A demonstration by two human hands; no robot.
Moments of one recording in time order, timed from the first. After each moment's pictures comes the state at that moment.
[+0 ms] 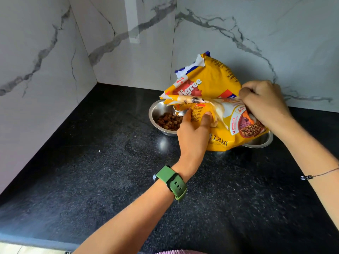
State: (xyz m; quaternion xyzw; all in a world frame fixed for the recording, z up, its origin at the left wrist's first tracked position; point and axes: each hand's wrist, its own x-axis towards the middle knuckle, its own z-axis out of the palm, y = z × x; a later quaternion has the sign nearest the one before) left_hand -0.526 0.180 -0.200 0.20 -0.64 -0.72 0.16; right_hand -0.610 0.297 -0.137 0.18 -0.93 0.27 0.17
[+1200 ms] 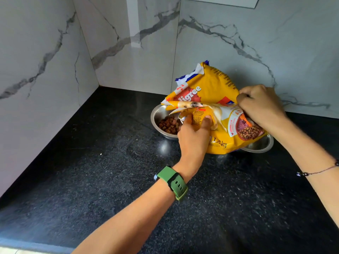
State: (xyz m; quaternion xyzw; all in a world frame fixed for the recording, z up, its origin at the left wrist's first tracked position) left_hand -0.529 0.174 -0.200 0.21 -0.64 -0.72 0.17; right_hand -0.613 0.287 -0.132 0.19 -0.95 0.21 0.16
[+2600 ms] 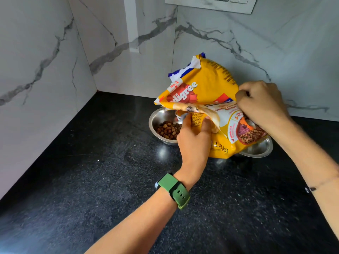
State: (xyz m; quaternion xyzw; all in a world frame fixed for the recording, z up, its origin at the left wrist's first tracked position) left_hand -0.534 0.178 -0.197 0.20 -0.63 -0.72 0.20; right_hand -0.607 0.279 -0.115 0.18 -0.95 0.19 0.19
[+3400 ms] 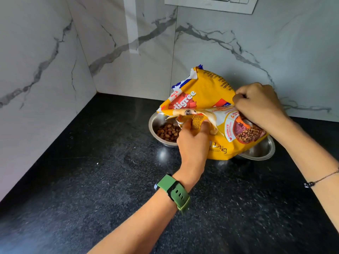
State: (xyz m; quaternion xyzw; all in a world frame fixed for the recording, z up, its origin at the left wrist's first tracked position) left_hand -0.541 0.176 -0.201 0.20 -0.59 -0.76 0.17; right_hand -0.616 0.276 -0.116 0.16 -0.96 0.17 0.16
